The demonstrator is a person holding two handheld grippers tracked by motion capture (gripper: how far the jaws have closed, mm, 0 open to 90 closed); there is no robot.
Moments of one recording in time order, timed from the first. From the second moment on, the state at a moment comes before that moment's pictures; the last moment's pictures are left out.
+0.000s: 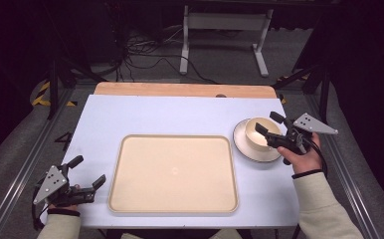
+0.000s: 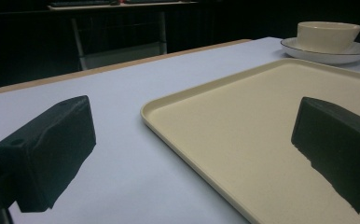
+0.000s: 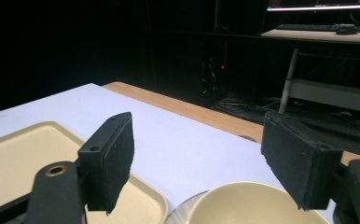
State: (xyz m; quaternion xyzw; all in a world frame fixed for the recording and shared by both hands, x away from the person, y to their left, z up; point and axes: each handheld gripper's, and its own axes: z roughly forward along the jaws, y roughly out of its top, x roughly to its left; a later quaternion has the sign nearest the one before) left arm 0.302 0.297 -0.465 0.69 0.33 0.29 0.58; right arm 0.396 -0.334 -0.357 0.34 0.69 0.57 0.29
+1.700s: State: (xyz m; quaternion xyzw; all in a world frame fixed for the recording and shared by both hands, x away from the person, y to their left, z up) left arm 0.302 0.296 -0.465 0.69 0.33 0.29 0.57; right arm 0.456 -0.366 -0.383 0.53 0.76 0.32 0.22
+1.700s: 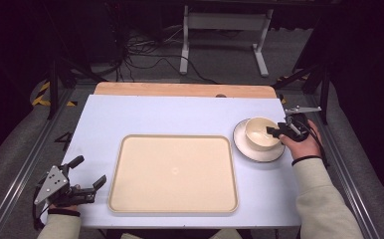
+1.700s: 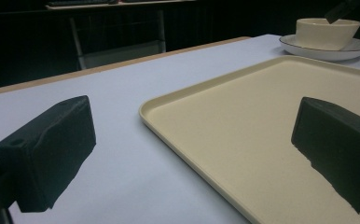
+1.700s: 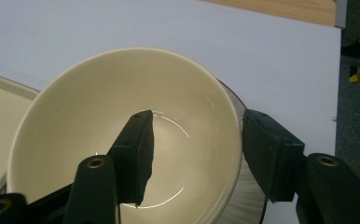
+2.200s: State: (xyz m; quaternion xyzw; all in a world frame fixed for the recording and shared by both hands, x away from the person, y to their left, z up) left arm 0.301 0.296 -0.464 0.70 0.32 0.29 0.57; right arm 0.472 -0.371 -0.396 0.59 0.75 0.26 0.15
